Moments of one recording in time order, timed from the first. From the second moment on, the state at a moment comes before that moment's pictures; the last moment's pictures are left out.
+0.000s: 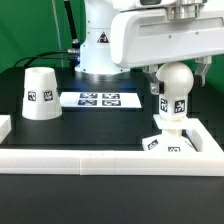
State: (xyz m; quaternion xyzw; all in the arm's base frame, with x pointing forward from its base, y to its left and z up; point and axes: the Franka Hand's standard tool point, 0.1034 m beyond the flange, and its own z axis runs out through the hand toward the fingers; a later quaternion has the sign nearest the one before) arm 0.614 0.094 0.116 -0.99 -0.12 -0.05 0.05
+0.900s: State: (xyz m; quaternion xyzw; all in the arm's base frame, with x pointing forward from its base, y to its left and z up) arm 0.617 0.090 0.115 -0.95 0.29 -0.03 0.06
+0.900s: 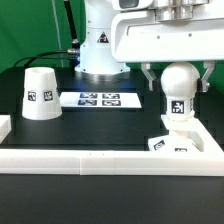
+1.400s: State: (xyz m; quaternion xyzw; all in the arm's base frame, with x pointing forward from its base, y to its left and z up) arm 0.613 0.092 0.113 -0.89 0.44 -0.01 0.07
